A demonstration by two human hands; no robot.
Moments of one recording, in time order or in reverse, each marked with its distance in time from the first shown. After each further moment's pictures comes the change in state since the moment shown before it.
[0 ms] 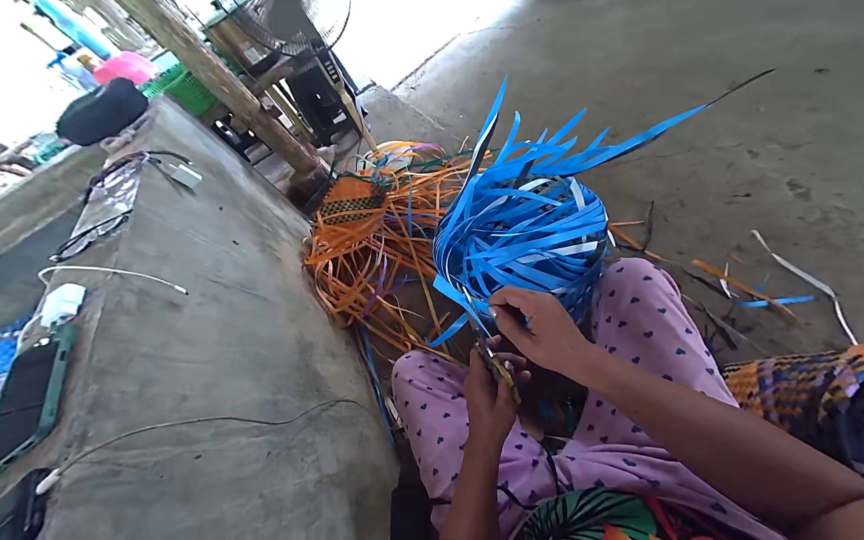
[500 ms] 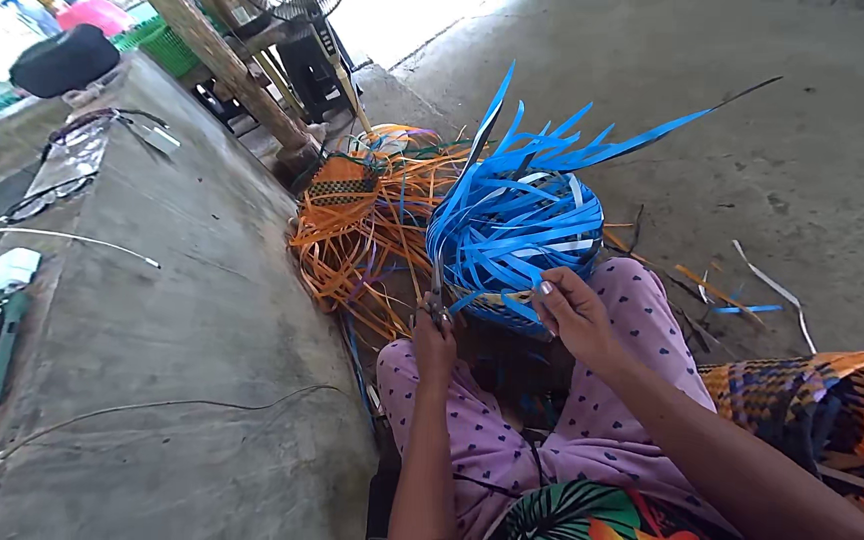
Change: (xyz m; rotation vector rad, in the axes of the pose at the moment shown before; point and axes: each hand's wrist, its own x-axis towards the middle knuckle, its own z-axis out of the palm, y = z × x) left_hand 0.063 -0.046 -0.051 0.731 0.168 -0.264; right_hand -0.026 0.026 -0.025 0.457 0.178 0.191
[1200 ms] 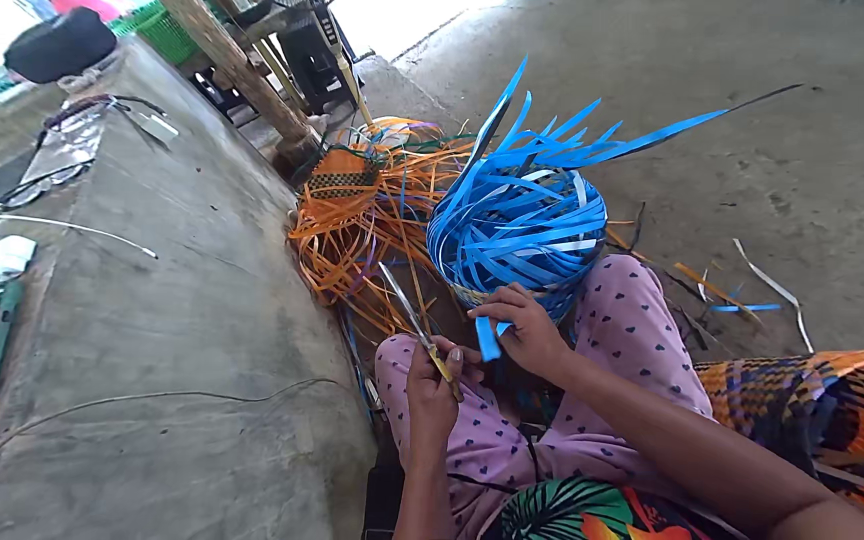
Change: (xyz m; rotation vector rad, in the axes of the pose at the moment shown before) left_hand -0.076 0.047 -0.055 -0.899 -0.093 0.103; right_hand -0.002 0.020 0.042 -0.492 -0.179 -0.283
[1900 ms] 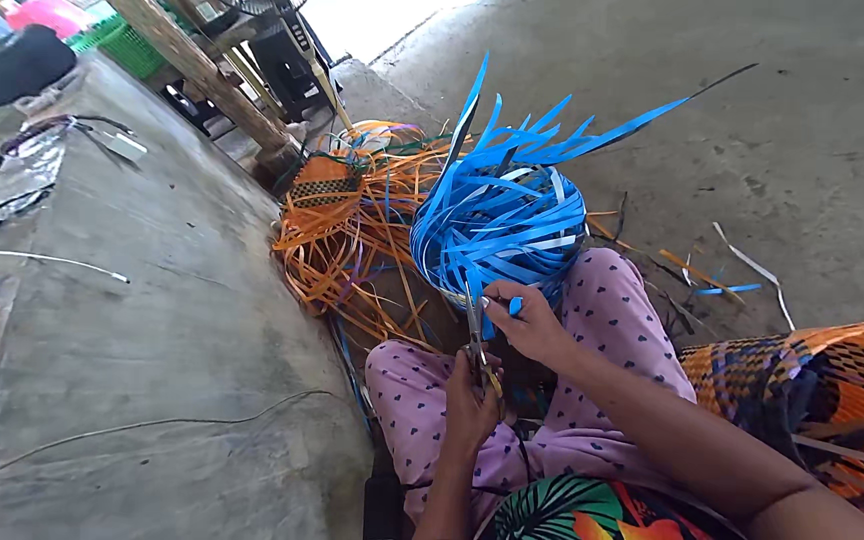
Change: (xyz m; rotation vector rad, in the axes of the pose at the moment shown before) left_hand -0.018 -0.058 0.028 0.302 -0.200 0.013; right_hand 0.008 -0.010 -0.024 0.354 0.014 0.384
